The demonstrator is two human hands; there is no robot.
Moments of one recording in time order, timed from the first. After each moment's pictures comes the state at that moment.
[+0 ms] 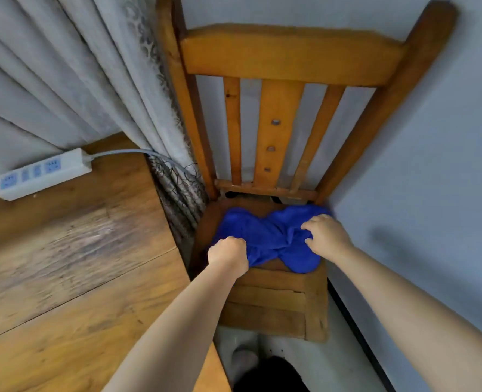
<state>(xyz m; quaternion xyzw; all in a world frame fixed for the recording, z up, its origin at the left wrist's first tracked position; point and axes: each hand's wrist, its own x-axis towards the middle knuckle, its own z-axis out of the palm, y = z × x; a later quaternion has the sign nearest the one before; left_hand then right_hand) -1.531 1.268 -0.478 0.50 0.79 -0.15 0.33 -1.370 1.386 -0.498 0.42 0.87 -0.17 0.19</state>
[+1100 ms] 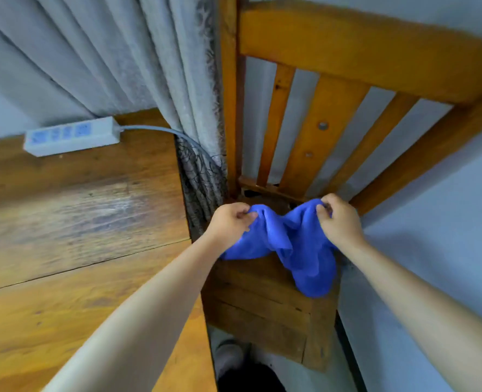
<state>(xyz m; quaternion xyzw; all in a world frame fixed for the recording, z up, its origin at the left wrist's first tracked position) -1.577 1.281 -0.472 0.30 0.80 0.34 0.40 -1.422 1.410 -0.478 0.47 0.83 -0.30 -0.09</state>
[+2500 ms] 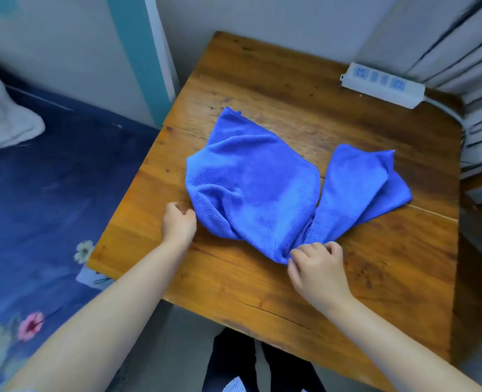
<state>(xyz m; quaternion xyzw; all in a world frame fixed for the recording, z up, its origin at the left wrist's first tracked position) -1.732 0.727 -0.470 -0.27 0.84 0.44 0.19 -1.592 0.927 -0.465 0.01 1.00 -0.04 -0.05</state>
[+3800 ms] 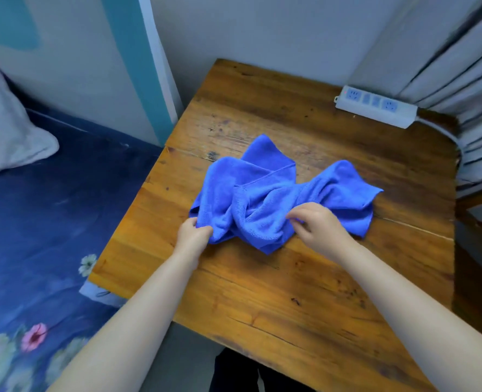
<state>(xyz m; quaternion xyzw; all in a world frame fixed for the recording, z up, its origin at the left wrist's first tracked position) -1.727 0.759 -0.451 -0.27 0.78 0.52 0.25 -1.680 0.980 -0.428 -0.06 0.96 -0.27 0.06</state>
